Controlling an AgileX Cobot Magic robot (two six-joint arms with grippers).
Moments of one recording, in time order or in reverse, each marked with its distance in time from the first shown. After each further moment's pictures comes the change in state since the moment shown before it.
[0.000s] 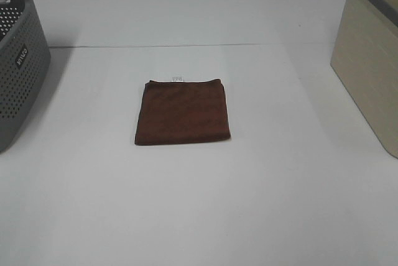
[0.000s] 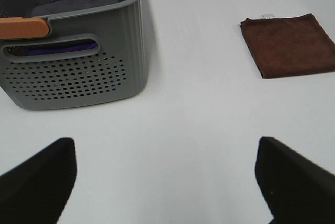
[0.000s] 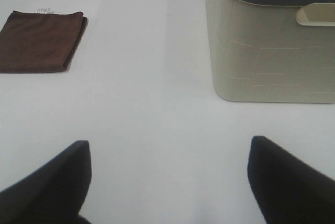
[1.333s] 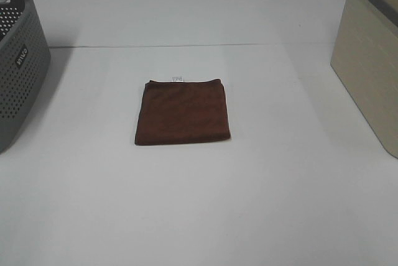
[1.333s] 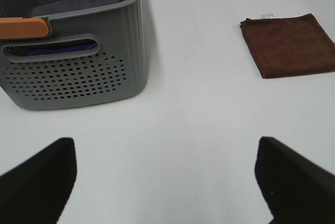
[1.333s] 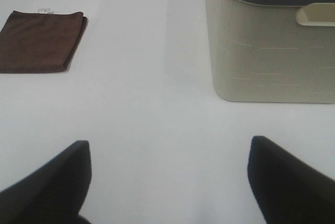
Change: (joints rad) left arm 0.000 0.000 0.000 0.000 0.000 0.000; right arm 0.000 0.000 0.000 0.000 0.000 0.000
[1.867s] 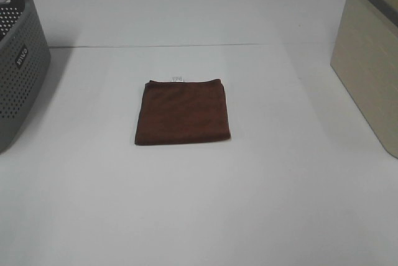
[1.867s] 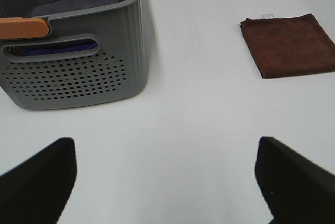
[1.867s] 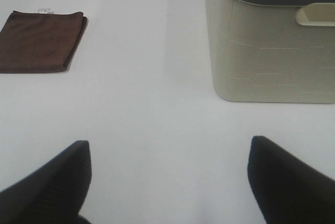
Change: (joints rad) left arm 0.000 0.000 0.000 0.000 0.000 0.000; right arm 0.000 0.000 0.000 0.000 0.000 0.000
